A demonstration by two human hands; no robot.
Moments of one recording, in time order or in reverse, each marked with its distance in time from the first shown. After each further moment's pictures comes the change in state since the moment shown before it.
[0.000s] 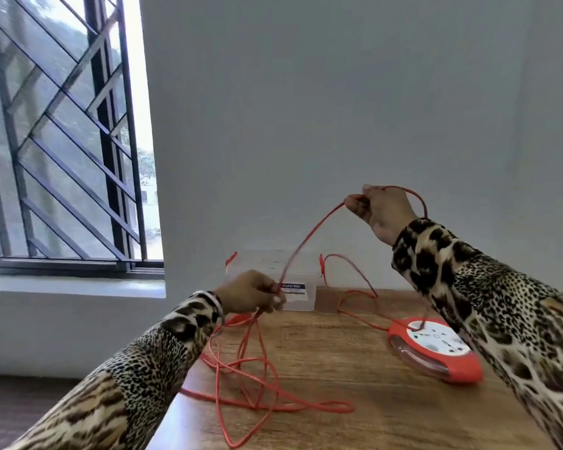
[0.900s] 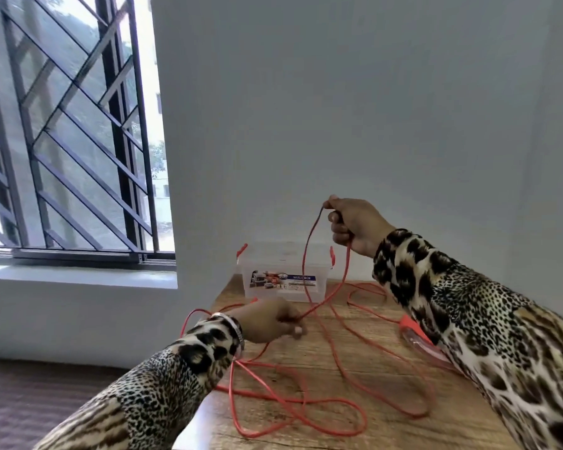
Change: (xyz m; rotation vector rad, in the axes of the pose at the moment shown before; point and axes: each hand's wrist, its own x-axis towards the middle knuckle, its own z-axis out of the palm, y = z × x) left_hand -0.024 -0.017 0.033 0.471 -0.174 0.092; right_hand -0.026 0.045 0.031 -0.276 -0.260 0.180
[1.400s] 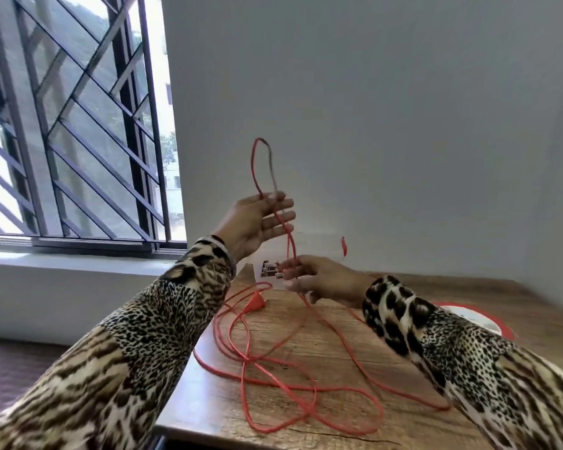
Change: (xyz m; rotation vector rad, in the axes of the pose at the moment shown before) left_hand 0.000 0.031 -0.103 -1.352 0.664 -0.038; right_hand -0.025 0.097 0.025 -0.486 -0.525 0.012
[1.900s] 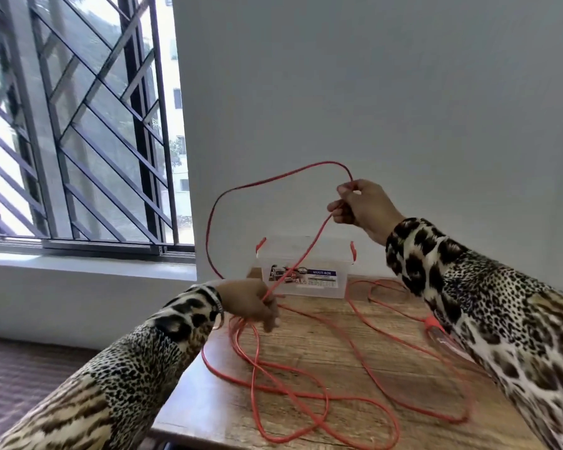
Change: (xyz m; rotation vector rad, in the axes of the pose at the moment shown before) left_hand -0.022 -0.055 -0.073 1.361 -0.627 -0.237; right_hand 0.019 -0.079 -0.065 0.306 0.611 -0.205
